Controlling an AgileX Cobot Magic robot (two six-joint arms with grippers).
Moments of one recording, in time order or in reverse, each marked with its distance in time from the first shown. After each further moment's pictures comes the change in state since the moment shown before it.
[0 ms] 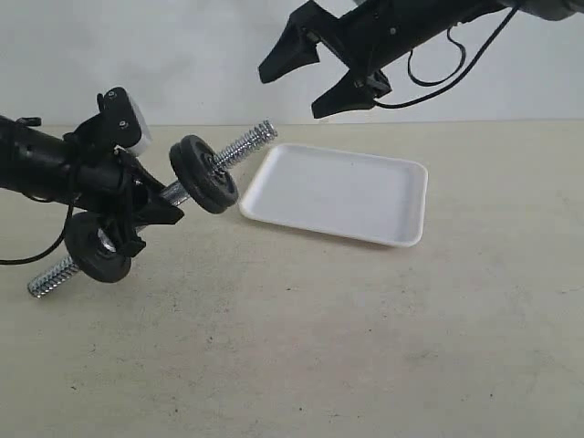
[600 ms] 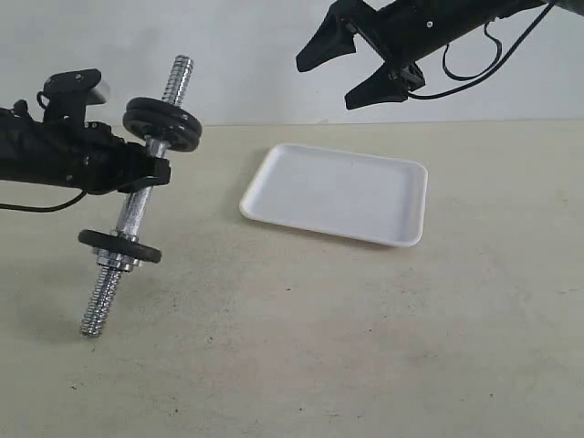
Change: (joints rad) left arm 0.000 0.019 0.000 -0.384 -0.184 -0.431; right arm -0.073 0.000 0.000 -0.004 0.000 0.000
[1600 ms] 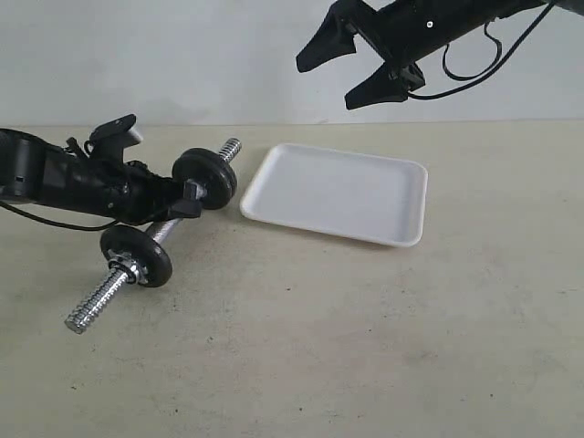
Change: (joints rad) left arm 0.000 0.246 -0.120 0.002 0.126 -0.106; right arm 0.000 0.000 0.000 0.000 0.000 -0.002
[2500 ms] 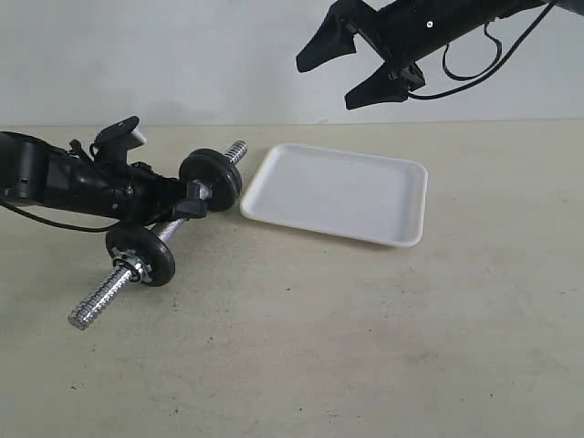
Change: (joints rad) left arm 0.000 0.030 -0.013 -0.015 0.034 0.000; right arm 0.000 0.000 0.000 0.000 0.000 -0.002
